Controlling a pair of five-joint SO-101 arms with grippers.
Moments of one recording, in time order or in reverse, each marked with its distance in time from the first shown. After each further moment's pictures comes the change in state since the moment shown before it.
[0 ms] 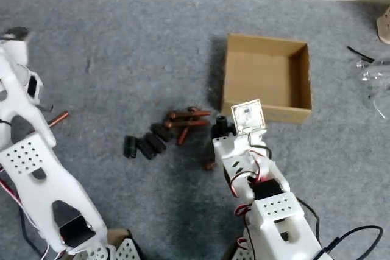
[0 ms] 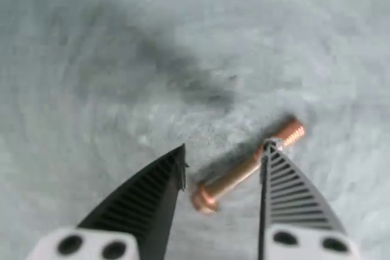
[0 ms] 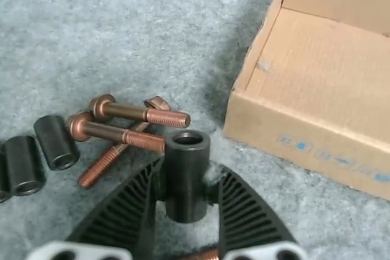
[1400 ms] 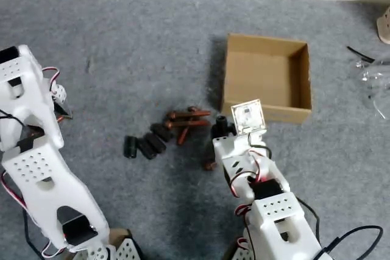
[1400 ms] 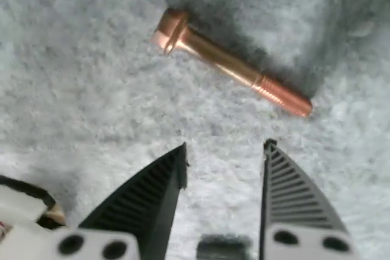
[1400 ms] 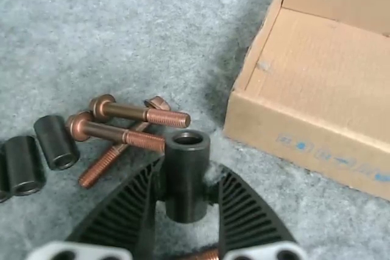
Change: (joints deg) left arm 6.4 -15.7 31.6 0.0 75.6; right arm 0.0 0.0 0.0 0.0 0.0
